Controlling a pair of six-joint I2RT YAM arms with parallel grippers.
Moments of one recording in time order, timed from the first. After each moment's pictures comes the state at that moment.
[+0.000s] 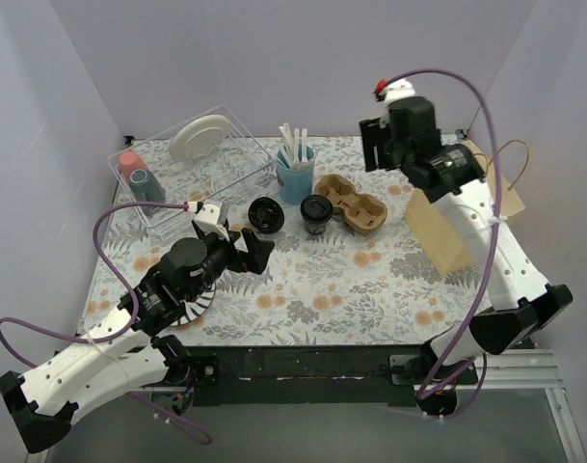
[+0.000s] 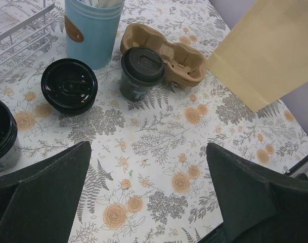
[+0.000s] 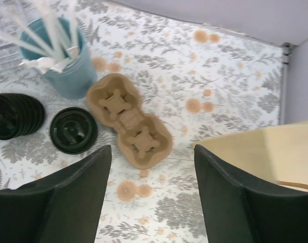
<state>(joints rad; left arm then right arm) -0.85 0.70 0.73 -0.22 -0.28 -0.42 0.55 1.48 1.75 -0.83 0.33 0.07</state>
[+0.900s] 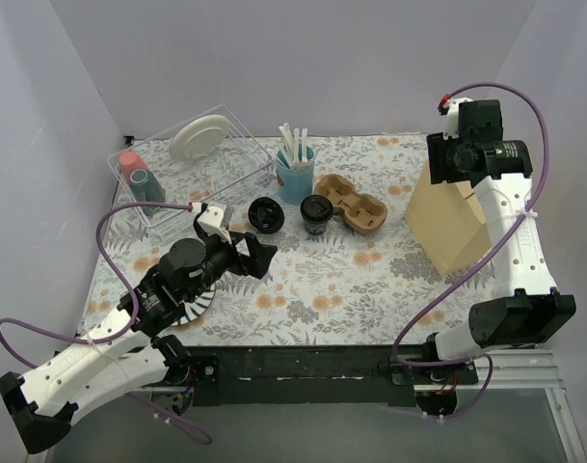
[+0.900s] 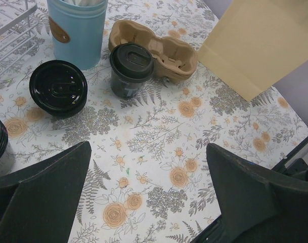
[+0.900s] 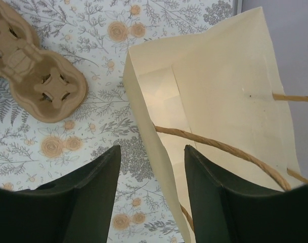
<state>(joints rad) -0.85 0.70 0.73 -0.22 -0.22 -0.37 0.08 1.46 1.74 -1.06 0.13 -0.13</state>
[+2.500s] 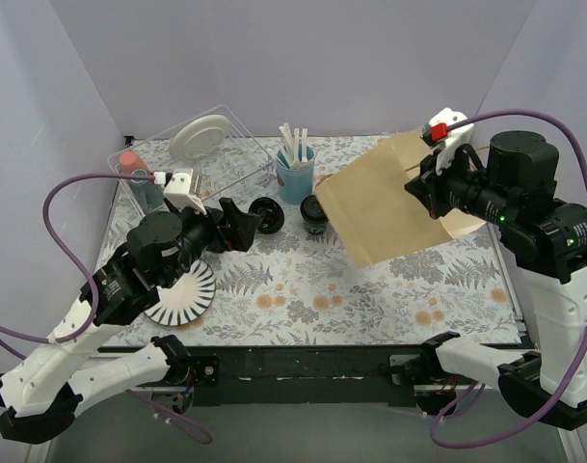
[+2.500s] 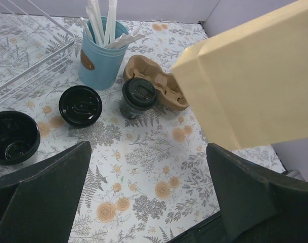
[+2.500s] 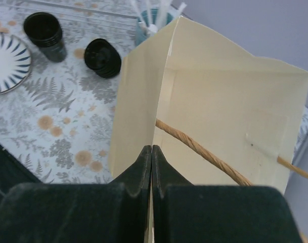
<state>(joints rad) -0.85 0.79 1.15 -0.54 -0.35 -0.46 0.41 1.12 1.89 -1.17 -0.19 -0.23</state>
